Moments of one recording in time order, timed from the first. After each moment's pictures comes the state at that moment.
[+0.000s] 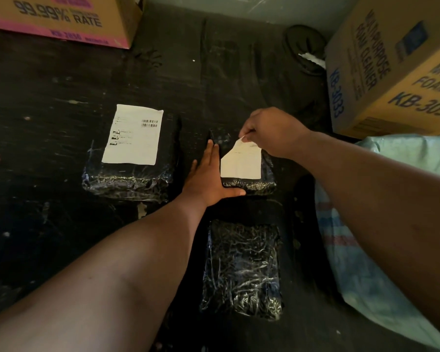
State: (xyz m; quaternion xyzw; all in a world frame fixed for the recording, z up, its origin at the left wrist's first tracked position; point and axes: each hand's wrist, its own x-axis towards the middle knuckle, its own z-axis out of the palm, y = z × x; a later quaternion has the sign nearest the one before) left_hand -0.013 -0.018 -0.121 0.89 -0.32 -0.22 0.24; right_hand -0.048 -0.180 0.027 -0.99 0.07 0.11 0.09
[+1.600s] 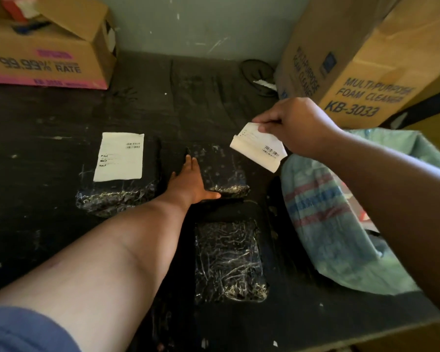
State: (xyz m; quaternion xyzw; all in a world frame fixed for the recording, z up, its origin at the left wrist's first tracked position) left_hand -0.011 -0.020 -0.086 0.90 -0.33 -0.26 0.10; right_hand -0.156 -0.169 0.133 -0.97 0.19 -0.05 0.14
